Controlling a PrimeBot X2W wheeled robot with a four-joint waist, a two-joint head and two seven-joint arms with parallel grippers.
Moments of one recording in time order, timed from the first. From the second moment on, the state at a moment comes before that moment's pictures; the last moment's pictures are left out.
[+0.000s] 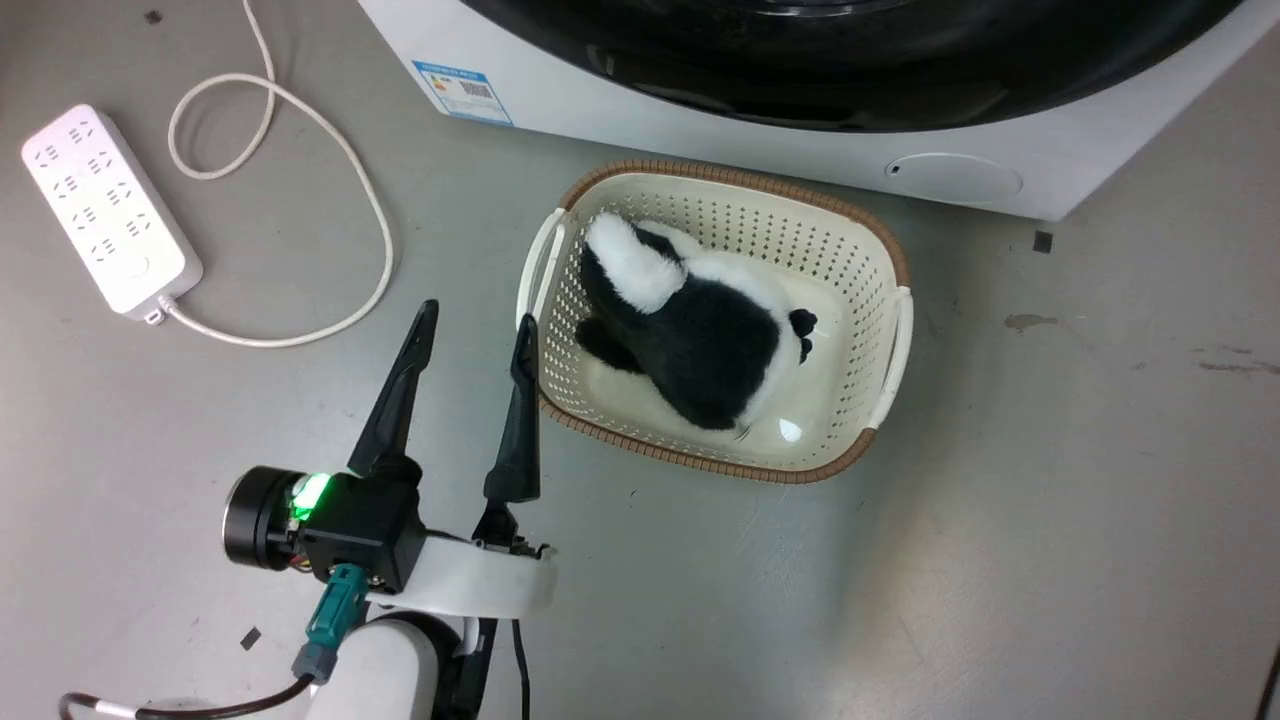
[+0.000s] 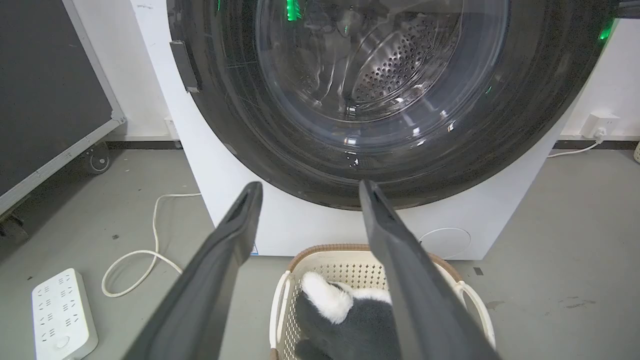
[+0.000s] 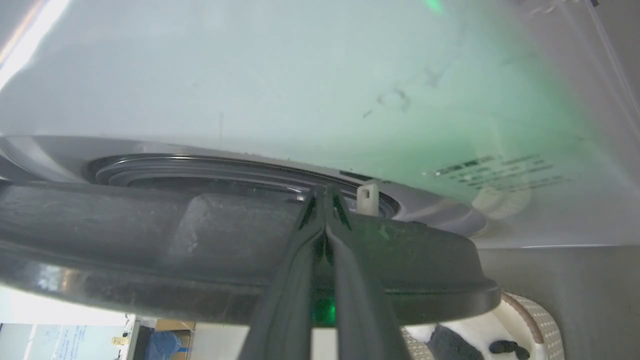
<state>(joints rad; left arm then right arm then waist) -0.20 0.05 -0.20 -0.10 -0.06 0.05 -0.22 -1.28 -0.16 -0.57 0.70 0.69 0.13 0.78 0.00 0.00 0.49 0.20</state>
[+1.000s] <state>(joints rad) -0.07 0.05 -0.20 -0.04 -0.04 0.03 -0.26 -0.71 -0.06 -0.25 0.47 1.13 0.13 1.11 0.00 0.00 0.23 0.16</state>
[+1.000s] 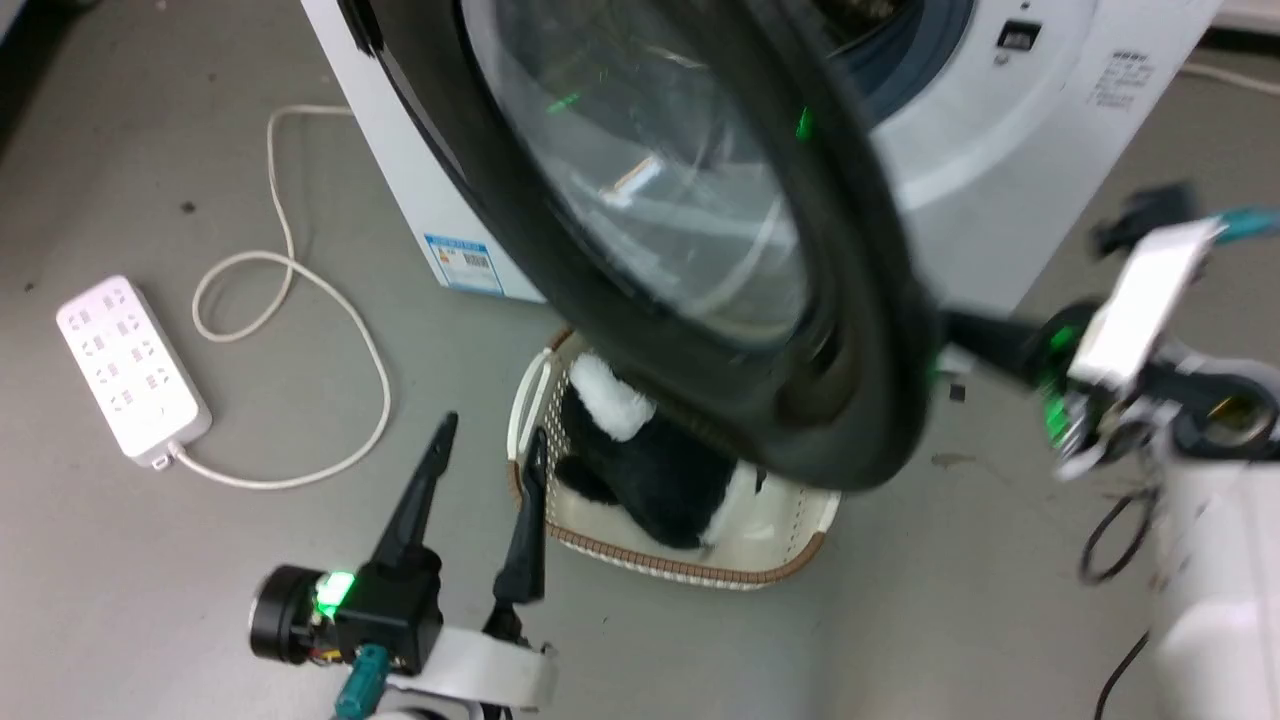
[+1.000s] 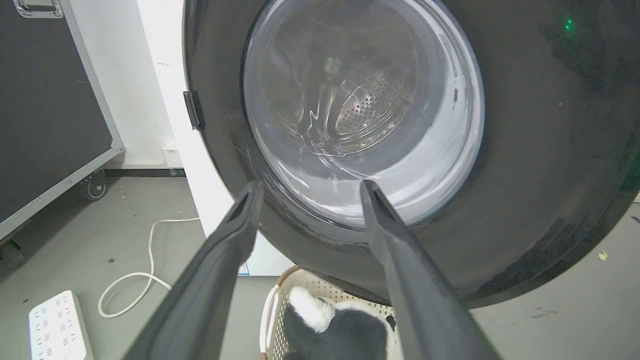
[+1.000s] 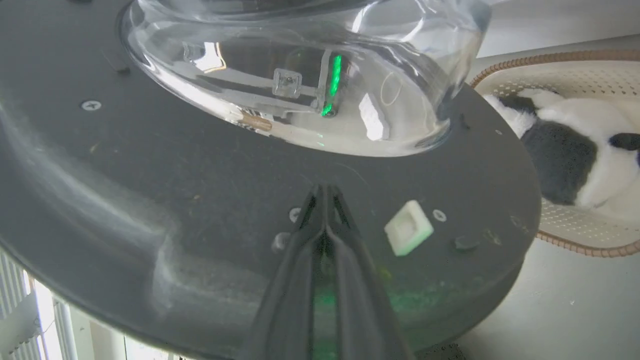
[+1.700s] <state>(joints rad) 0.04 0.05 -0.17 -0.02 -0.06 -0.02 -0.26 -0.44 -0.05 0.18 0.23 1.24 0.13 0.81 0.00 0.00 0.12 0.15</state>
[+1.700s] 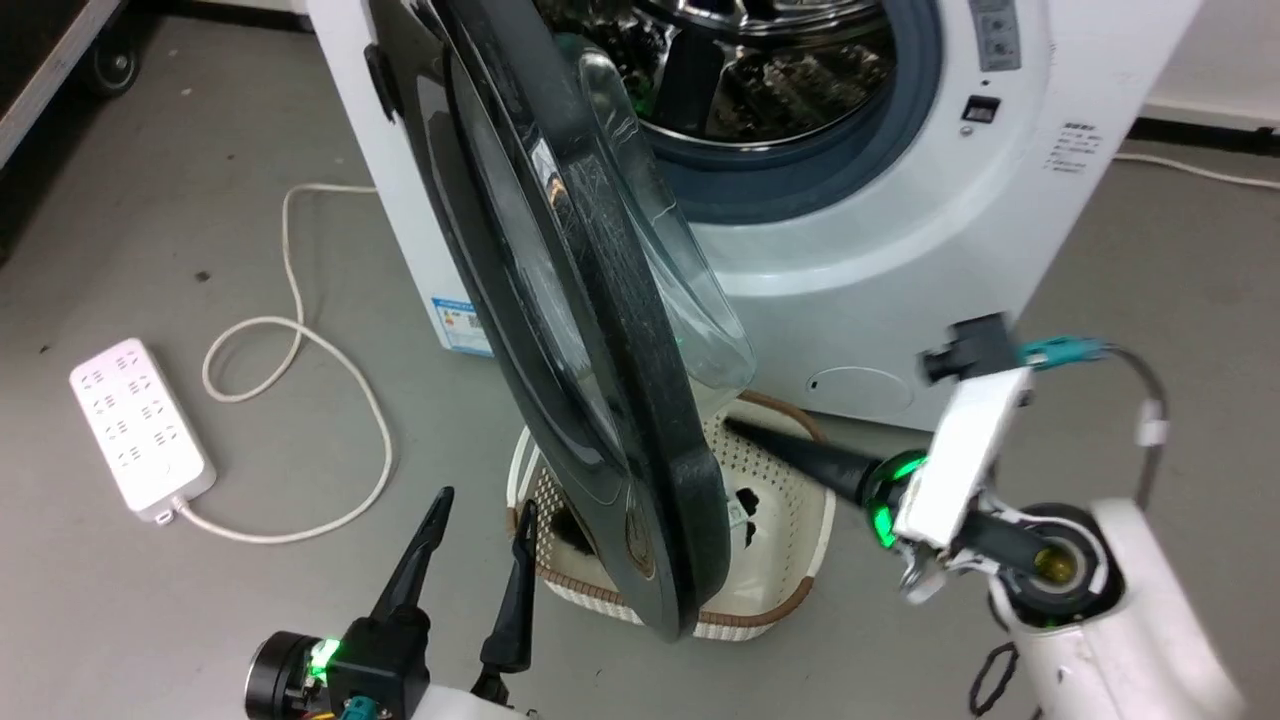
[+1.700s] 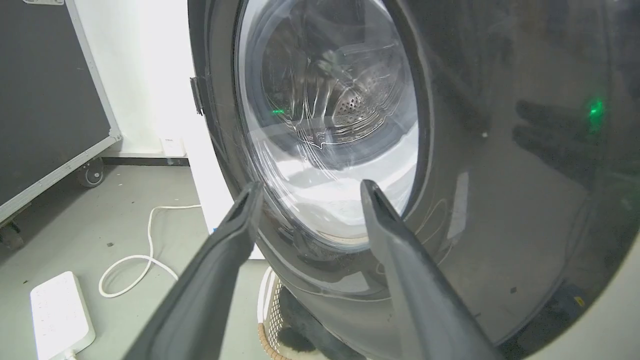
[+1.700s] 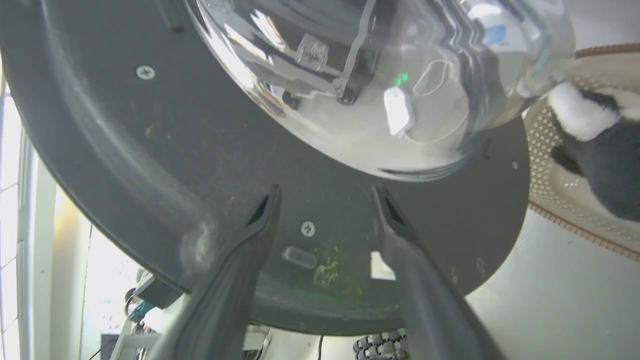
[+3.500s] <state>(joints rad) 0.13 0.05 -0.05 -0.03 -0.09 -0.03 -0.26 0.10 -0.06 0.01 -0.07 0.08 0.13 -0.26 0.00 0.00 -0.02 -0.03</state>
